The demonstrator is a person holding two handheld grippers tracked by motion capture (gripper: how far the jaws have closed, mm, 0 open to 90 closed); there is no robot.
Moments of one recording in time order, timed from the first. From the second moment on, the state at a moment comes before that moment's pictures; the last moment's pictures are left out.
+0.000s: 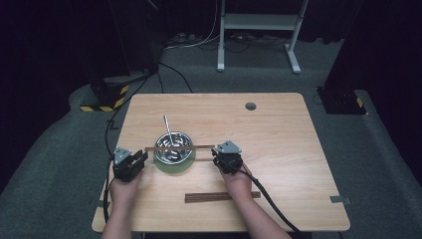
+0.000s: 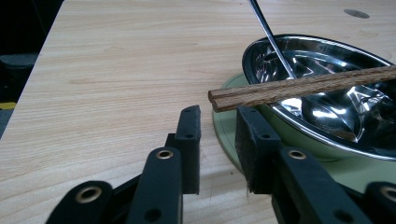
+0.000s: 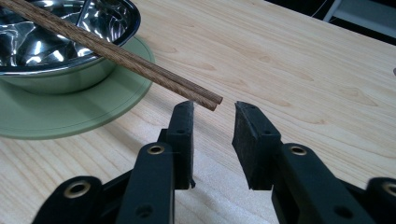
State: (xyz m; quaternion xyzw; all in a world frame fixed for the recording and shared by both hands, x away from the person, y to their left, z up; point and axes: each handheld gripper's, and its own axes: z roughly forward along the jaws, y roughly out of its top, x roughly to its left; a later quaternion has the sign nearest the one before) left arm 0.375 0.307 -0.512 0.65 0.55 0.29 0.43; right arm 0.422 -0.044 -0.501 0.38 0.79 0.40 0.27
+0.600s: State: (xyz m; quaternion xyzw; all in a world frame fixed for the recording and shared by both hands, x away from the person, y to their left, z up) left arm 0.345 0.287 -0.506 0.68 0.54 0.29 0.42; right arm 0.407 -0.074 -0.488 0.37 0.78 0.41 0.28
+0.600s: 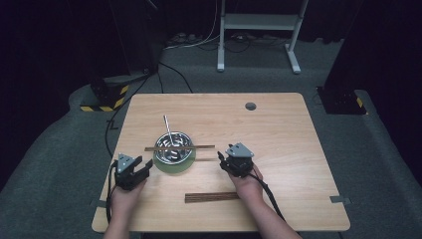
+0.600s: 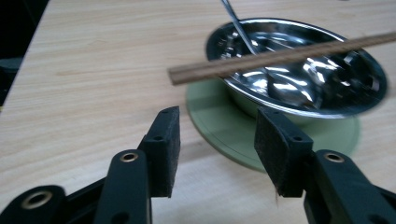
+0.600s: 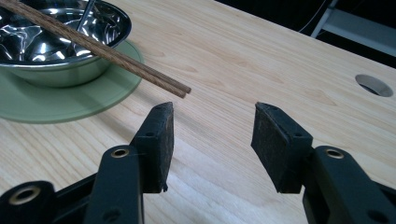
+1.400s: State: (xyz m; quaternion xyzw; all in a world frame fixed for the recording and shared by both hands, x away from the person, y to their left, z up) left arm 0.312 0.251 -0.528 0.74 0.52 0.23 0.36; right arm 0.383 -0.207 -0.505 0.43 0.78 0.36 0.29
